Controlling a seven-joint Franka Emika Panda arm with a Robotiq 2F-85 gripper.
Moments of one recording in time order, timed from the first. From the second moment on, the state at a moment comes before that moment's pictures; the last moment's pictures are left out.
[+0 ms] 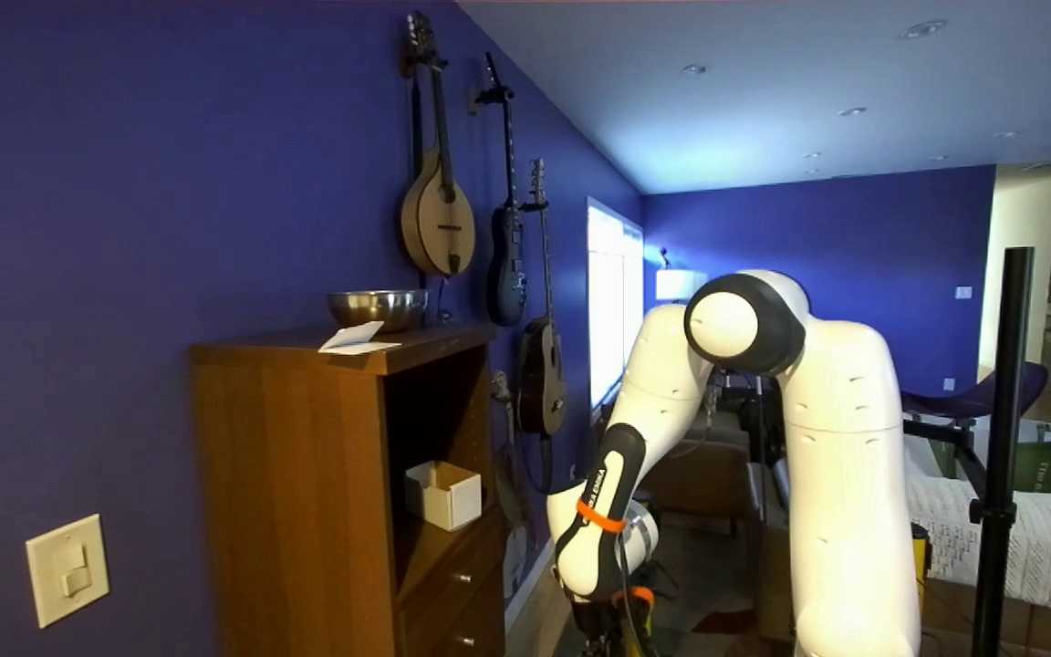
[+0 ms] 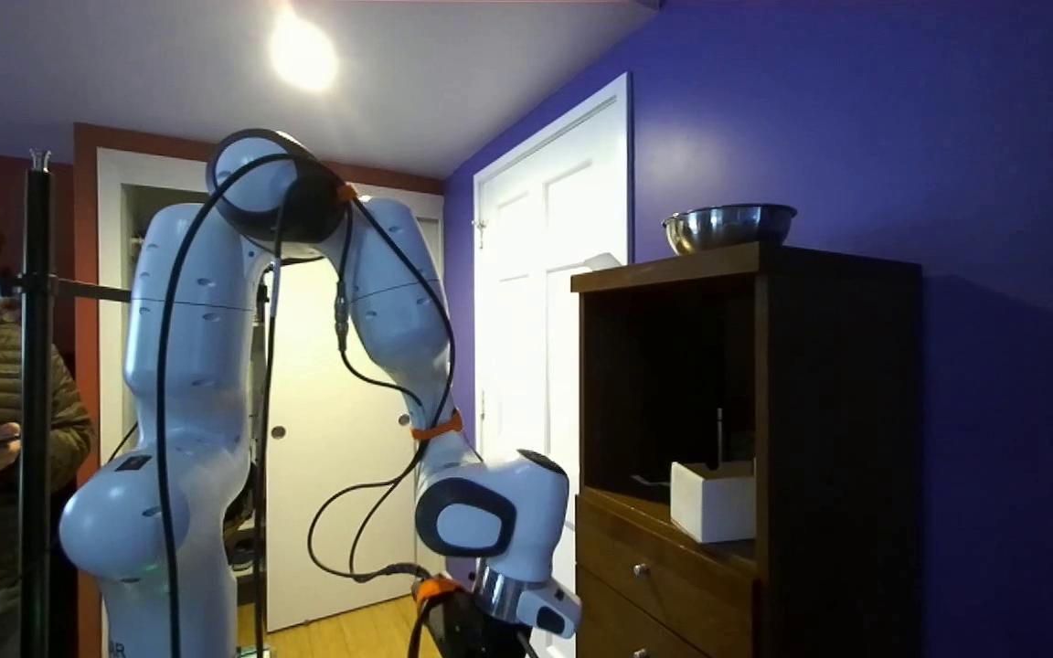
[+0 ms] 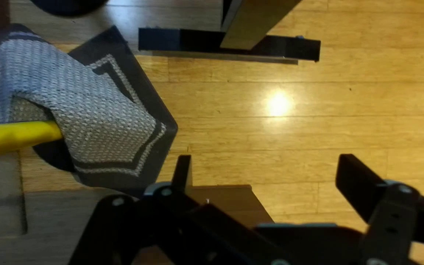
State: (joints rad) arm -0.17 0.10 -0.11 -2.76 0.00 2.62 -0.34
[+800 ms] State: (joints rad) arm -0.32 0.70 0.29 -2.71 0.51 3.47 -0.63
